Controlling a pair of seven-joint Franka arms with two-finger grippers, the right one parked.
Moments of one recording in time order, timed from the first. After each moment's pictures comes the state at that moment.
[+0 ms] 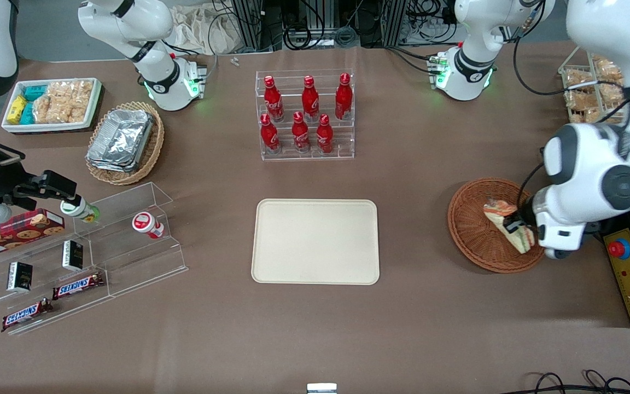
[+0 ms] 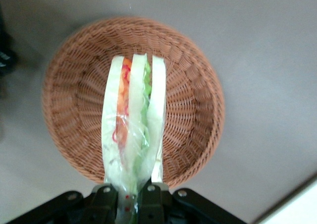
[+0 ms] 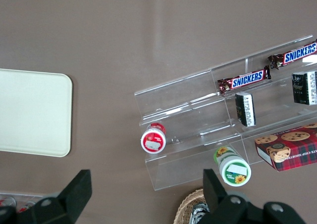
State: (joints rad) arm -0.05 0.27 0.00 -1.76 0.00 1.86 -0.64
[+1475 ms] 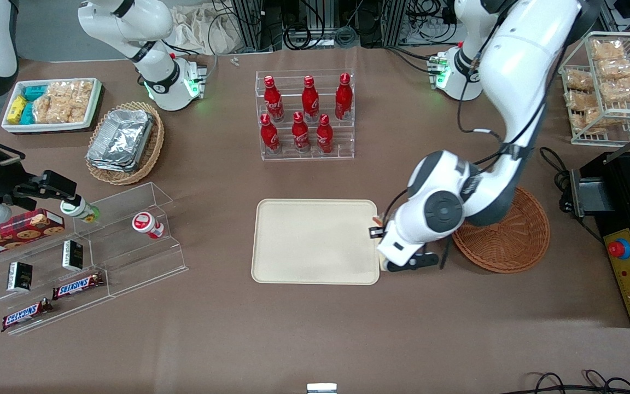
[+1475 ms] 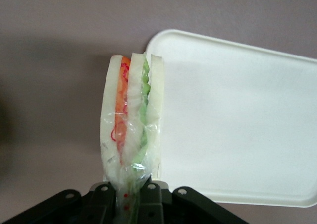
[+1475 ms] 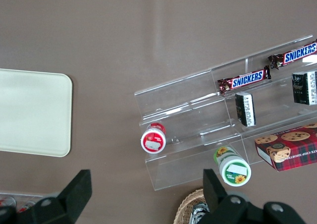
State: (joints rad) arm -0.21 0.67 -0.36 -1.47 0.04 2.03 -0.66
